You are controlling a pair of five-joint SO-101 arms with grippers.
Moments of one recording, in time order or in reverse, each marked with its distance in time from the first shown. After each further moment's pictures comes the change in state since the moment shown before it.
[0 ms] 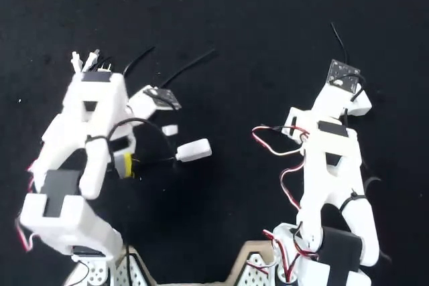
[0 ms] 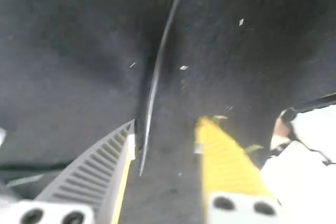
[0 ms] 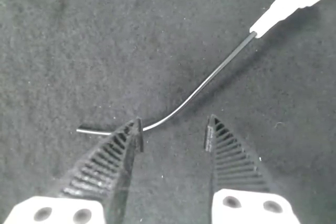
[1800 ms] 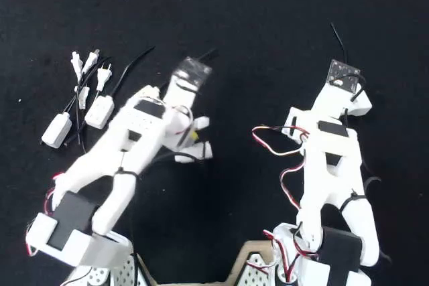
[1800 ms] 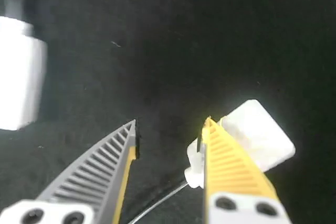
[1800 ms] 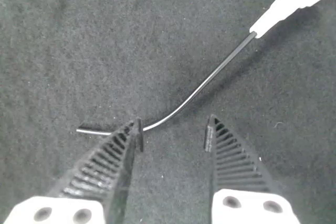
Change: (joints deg) left arm 21.6 -9.7 15.6 -39.2 53.9; right arm 0.0 0.0 0.0 0.0 0.0
